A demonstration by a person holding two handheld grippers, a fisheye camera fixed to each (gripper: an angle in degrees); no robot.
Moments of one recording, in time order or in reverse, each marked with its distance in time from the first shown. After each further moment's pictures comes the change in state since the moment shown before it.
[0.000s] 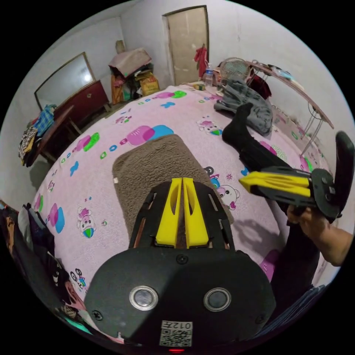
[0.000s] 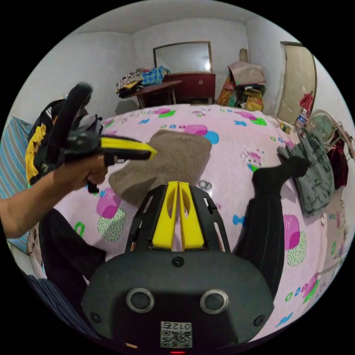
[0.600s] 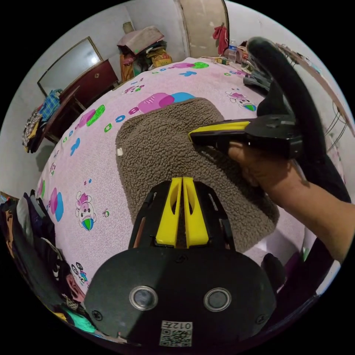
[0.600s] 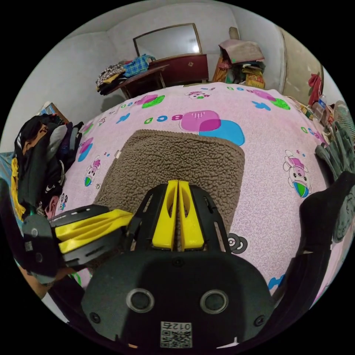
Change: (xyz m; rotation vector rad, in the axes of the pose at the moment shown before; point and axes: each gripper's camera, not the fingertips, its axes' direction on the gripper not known) left arm -0.067 0.038 0.050 -0.153 0.000 -0.046; right arm -0.014 -0.093 0.165 -0.148 -0.026 0.132
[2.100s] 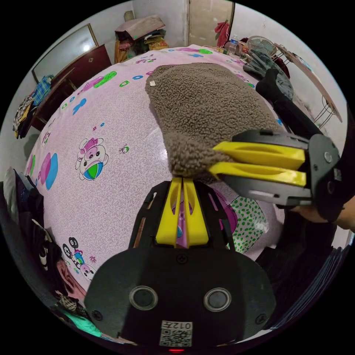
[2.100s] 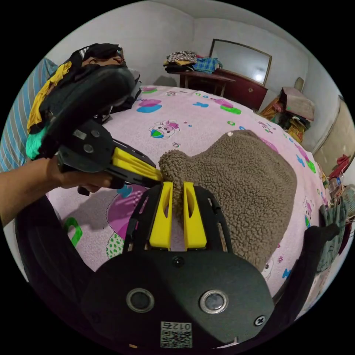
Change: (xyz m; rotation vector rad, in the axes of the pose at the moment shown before) left arm -0.148 0.129 0.025 -0.080 0.061 0.014; right arm -0.266 0.105 0.012 0.011 0.018 -0.467
